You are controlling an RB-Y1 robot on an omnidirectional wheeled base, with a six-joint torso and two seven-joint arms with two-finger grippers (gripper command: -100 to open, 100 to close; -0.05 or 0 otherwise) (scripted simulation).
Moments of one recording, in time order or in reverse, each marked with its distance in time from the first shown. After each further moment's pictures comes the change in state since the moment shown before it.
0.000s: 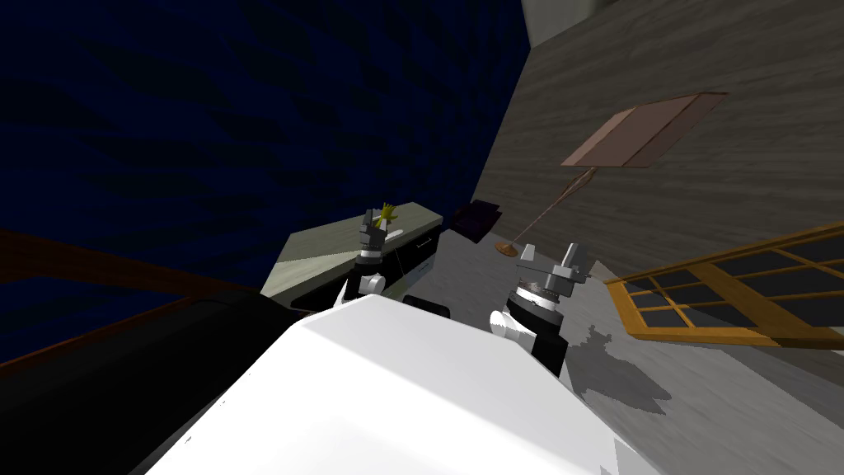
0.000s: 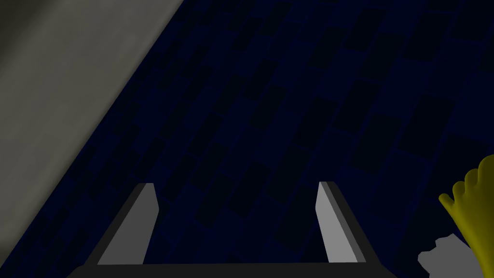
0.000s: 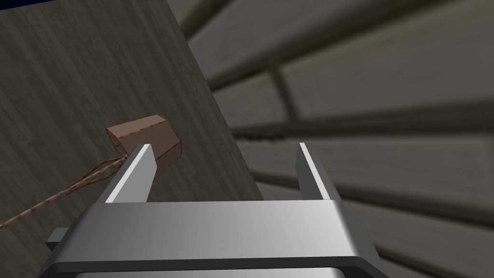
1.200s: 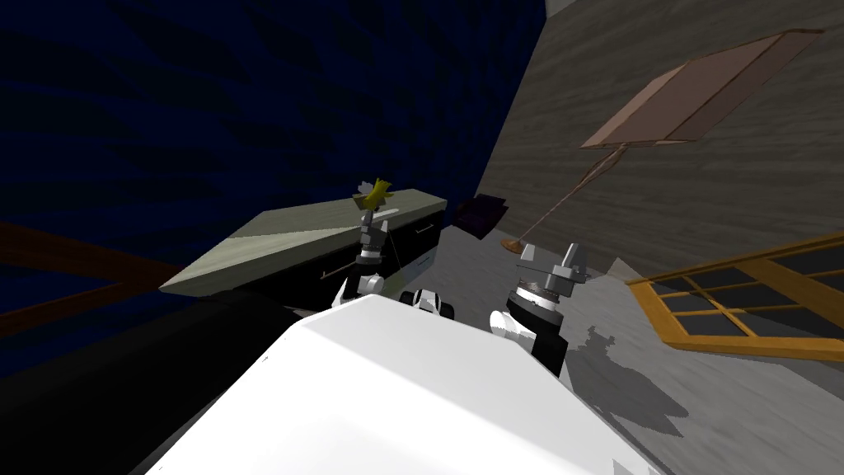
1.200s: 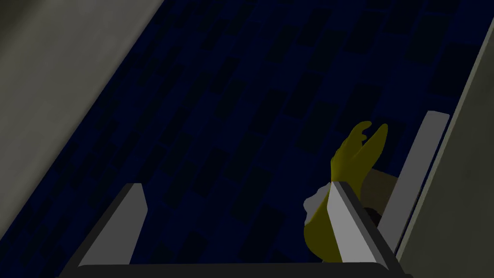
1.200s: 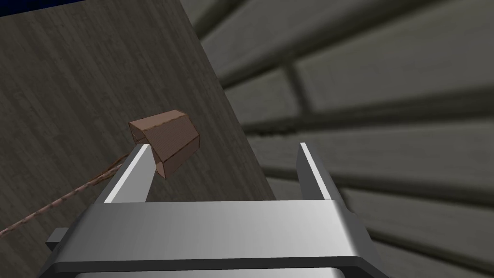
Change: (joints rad) left arm 0.000 0.041 0.011 0.015 0.013 0.001 0.006; right arm 0.000 0.000 0.000 0.000 0.000 0.000 0.000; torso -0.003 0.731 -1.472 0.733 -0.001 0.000
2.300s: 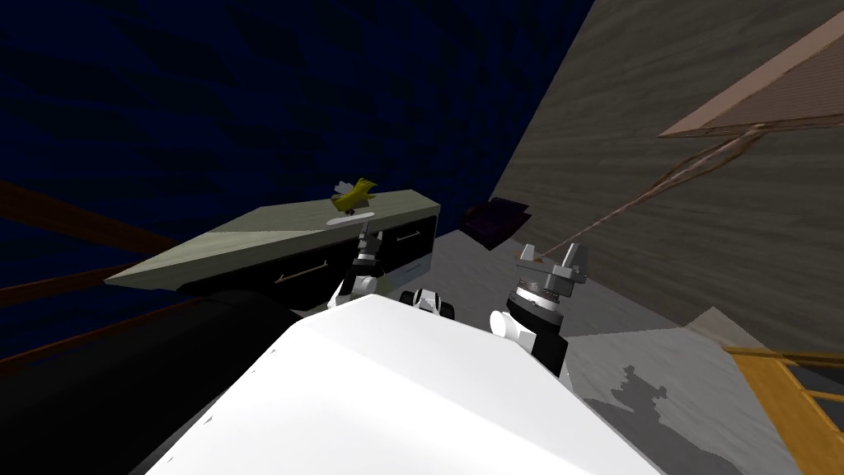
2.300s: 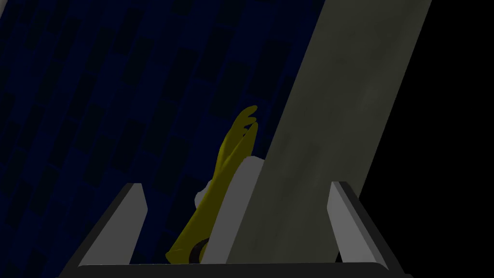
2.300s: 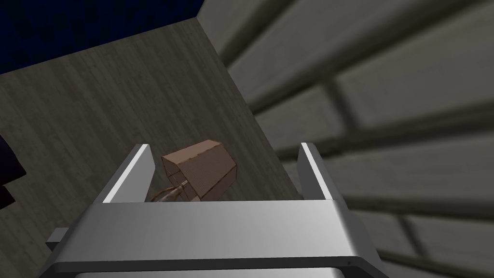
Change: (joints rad) left arm 0.009 0.054 0.130 0.180 0.160 0.034 0.084; right arm 0.000 0.000 0.000 0.000 0.000 0.000 0.000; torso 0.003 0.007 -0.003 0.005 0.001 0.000
